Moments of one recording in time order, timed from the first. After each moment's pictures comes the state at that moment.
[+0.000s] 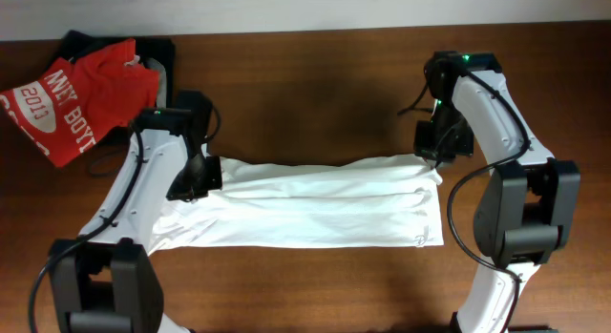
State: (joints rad) left arm -0.12 1.74 1.37 -1.24 -0.10 -0.26; right arm 0.04 2.07 1.75 -1.47 0.04 0.32
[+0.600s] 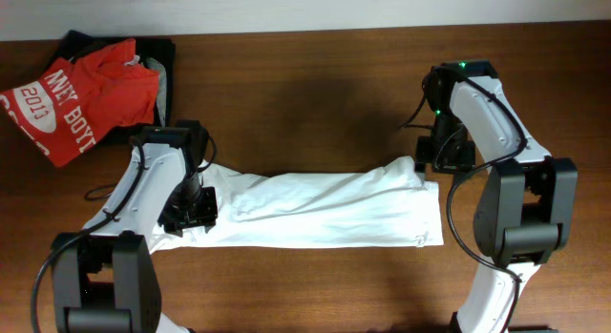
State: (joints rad) left arm -0.09 1.74 1.20 -1.31 -0.08 -0.28; right arm 0.04 2.07 1.68 -1.53 0.05 0.32
